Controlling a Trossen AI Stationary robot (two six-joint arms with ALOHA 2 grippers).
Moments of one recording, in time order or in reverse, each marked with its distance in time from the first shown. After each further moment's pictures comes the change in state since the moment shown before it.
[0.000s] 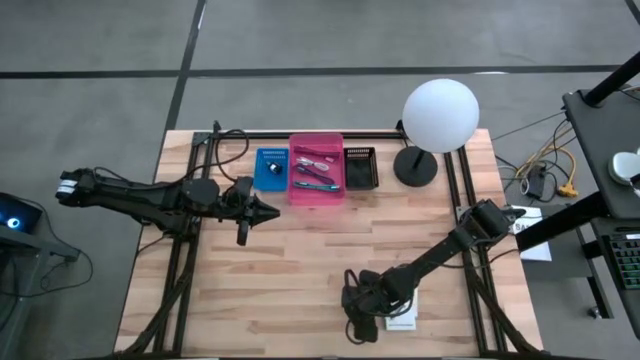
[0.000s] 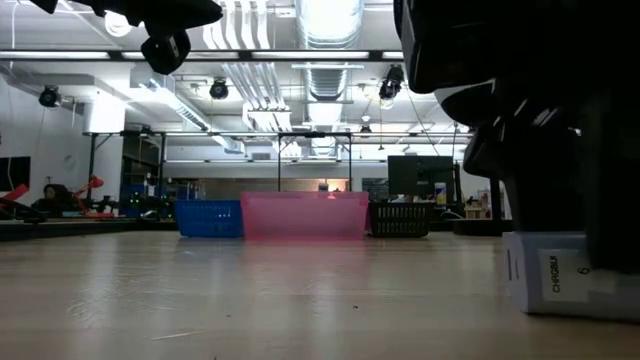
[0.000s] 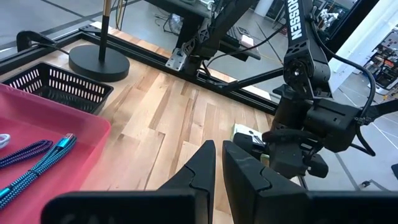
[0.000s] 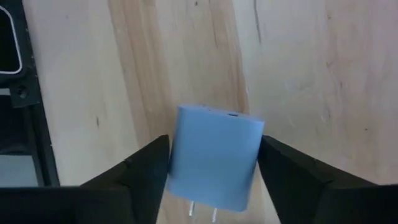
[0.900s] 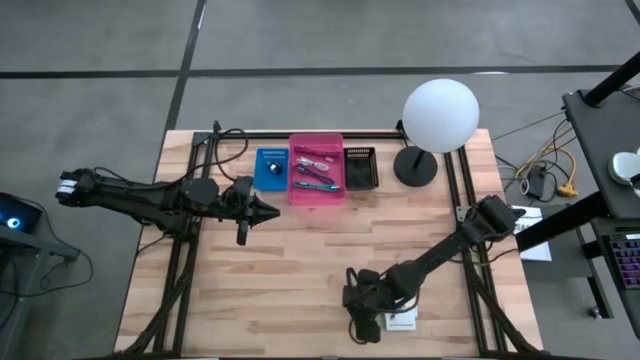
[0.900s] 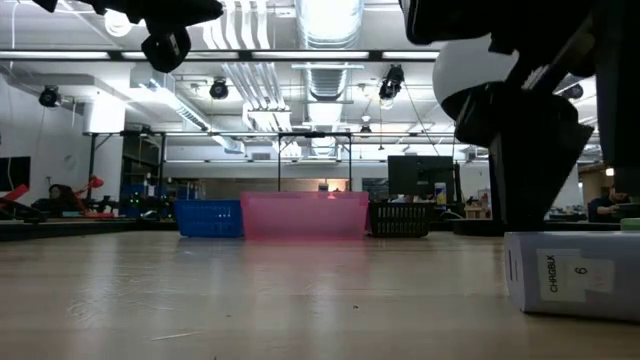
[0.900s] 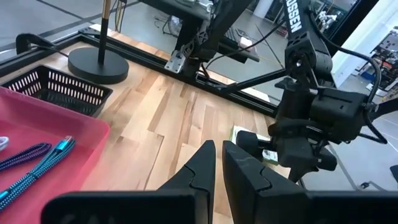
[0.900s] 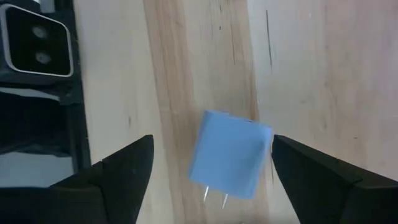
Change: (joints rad) left arm 0.000 0.001 0.005 0.002 0.000 0.000; right arm 0.001 -0.053 0.001 0.005 -0.011 -0.042
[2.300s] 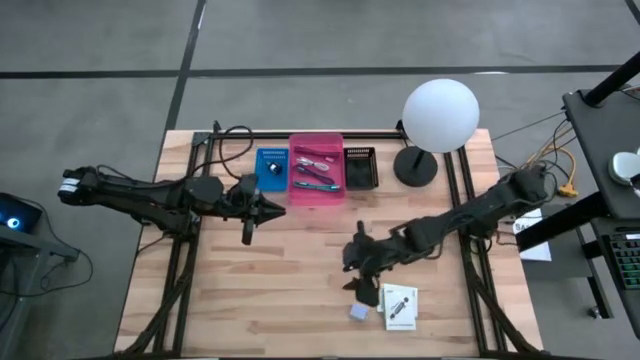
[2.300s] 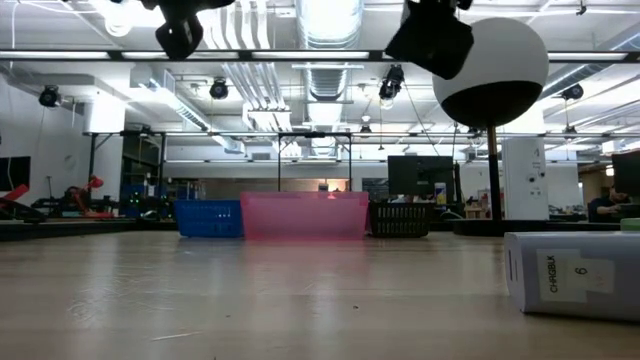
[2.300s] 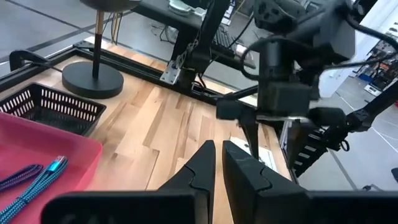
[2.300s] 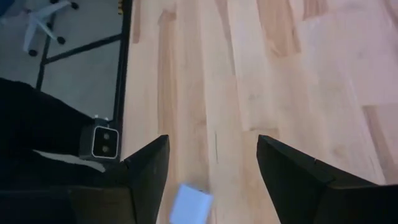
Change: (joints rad) left arm 0.000 0.070 0.070 0.029 -0.001 0.024; right arm -0.184 -0.321 -0.104 0.110 0.005 -0.174
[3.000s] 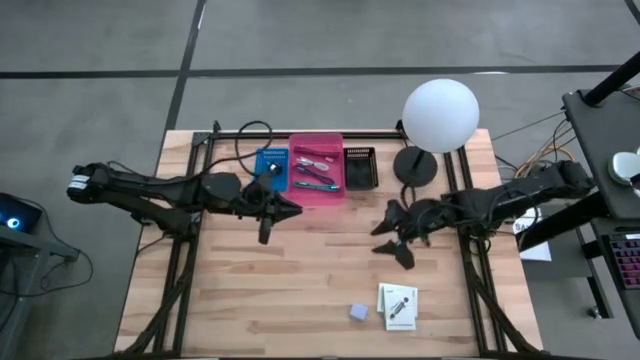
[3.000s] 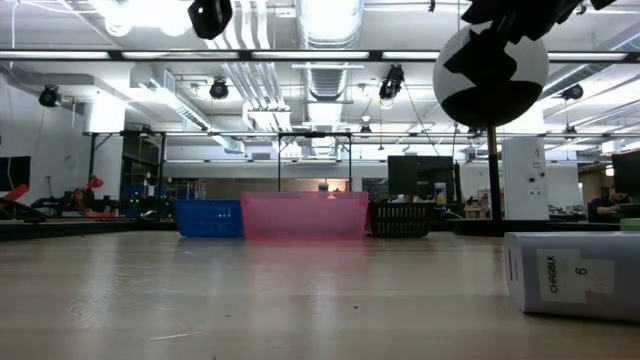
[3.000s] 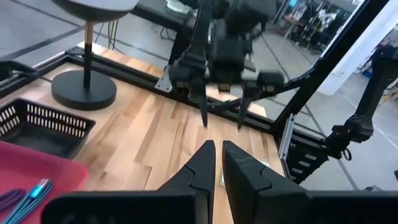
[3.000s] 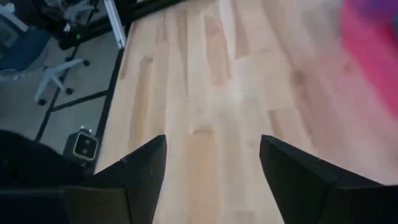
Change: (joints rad) left arm 0.002 0.189 0.198 -0.023 -0.001 0.000; right arm -0.147 -0.533 -0.484 0.182 0.006 -0.095
